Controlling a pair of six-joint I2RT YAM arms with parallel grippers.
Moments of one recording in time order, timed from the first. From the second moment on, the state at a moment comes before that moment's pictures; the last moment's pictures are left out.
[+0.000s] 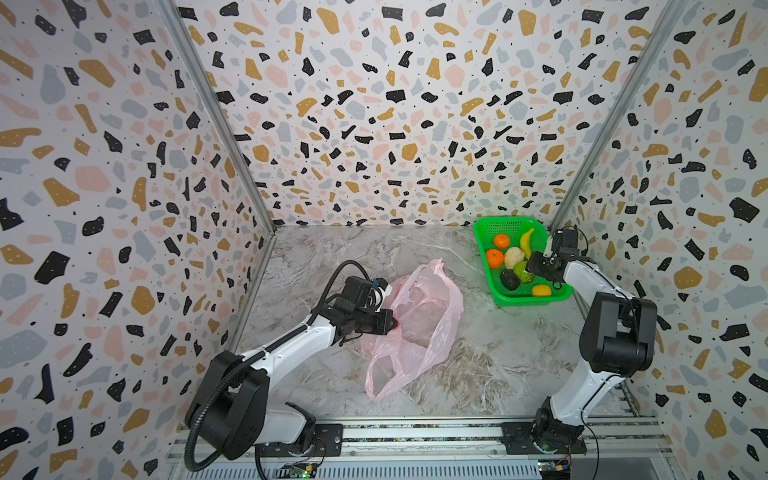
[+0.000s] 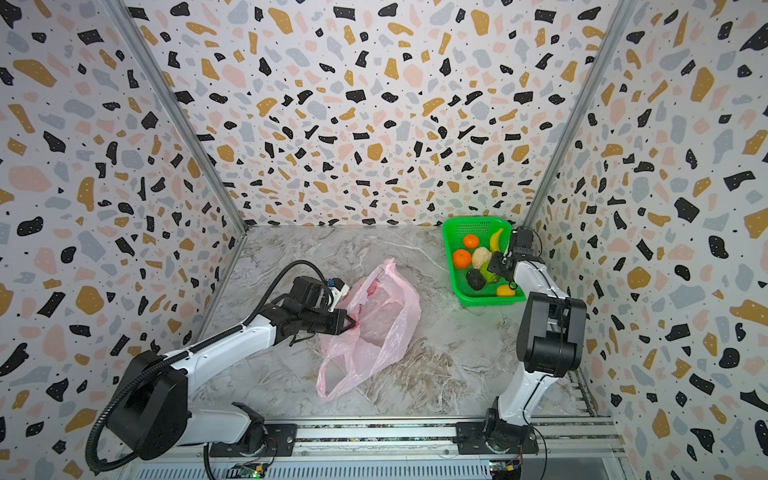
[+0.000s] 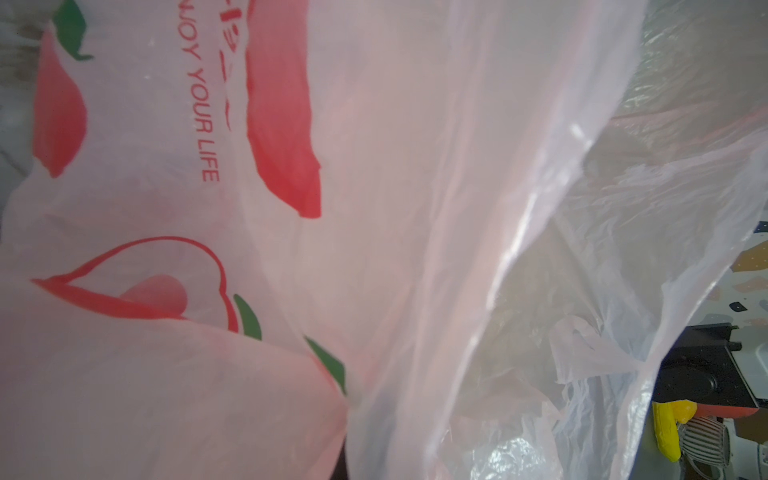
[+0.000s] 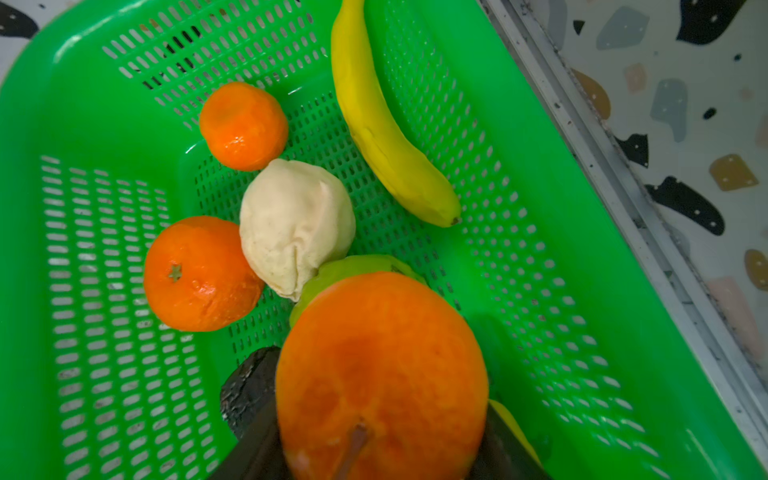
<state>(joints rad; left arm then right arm) -0.50 1.36 0.80 -0.33 0.49 -0.36 -0.16 1.80 1.32 -0.39 -0.04 0.22</state>
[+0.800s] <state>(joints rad) -0.50 1.36 0.80 -0.30 0.36 -0.38 -0.15 1.64 1.28 -0.40 -0.02 0.21</state>
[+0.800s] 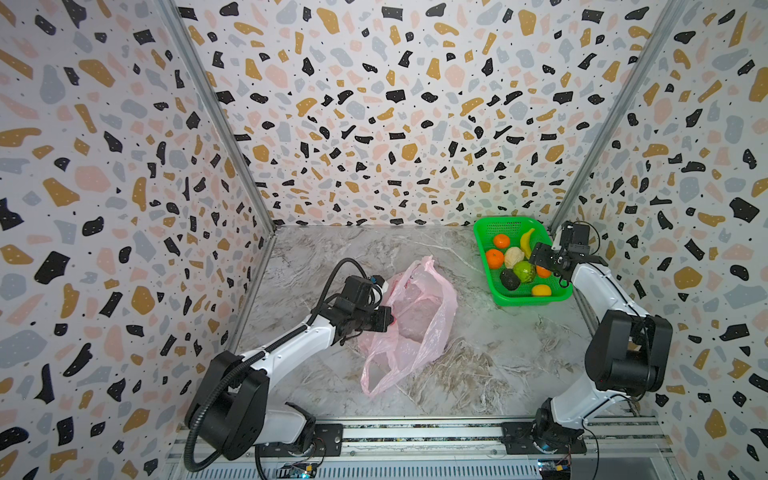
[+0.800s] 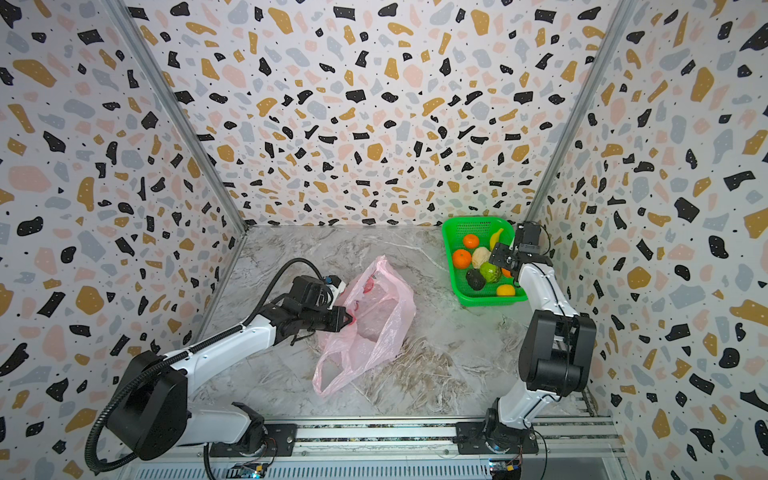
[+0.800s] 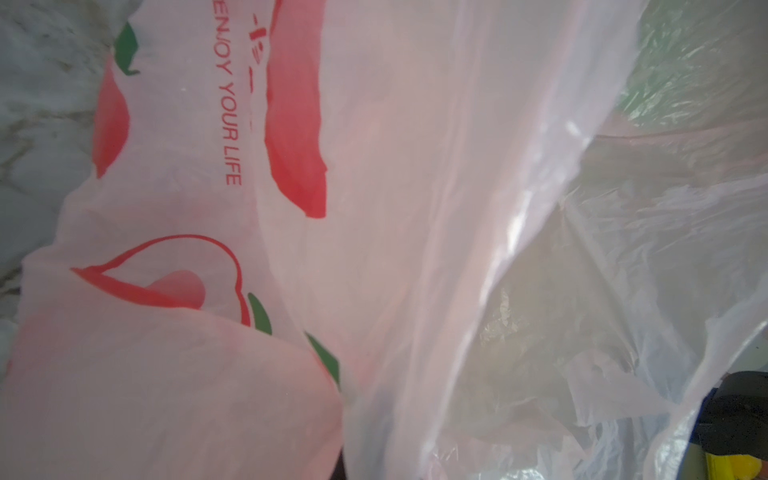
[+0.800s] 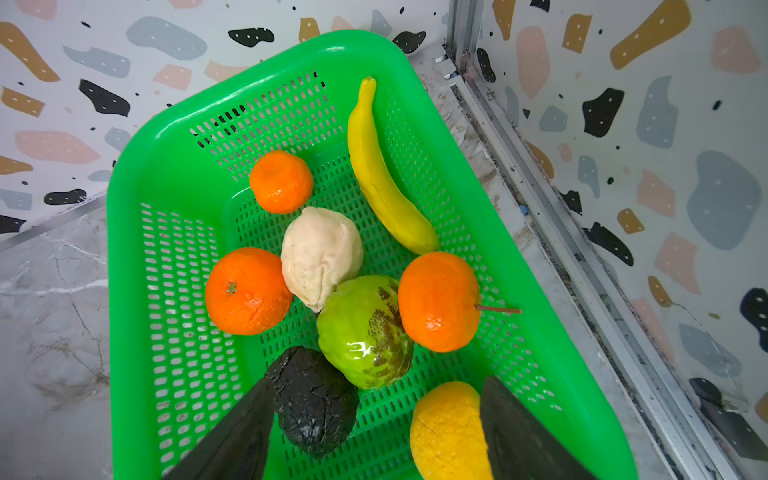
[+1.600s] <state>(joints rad) -0.45 1.64 1.08 -0.16 0.10 -0.32 0.00 1.43 1.10 -0.41 -0.11 0.22</state>
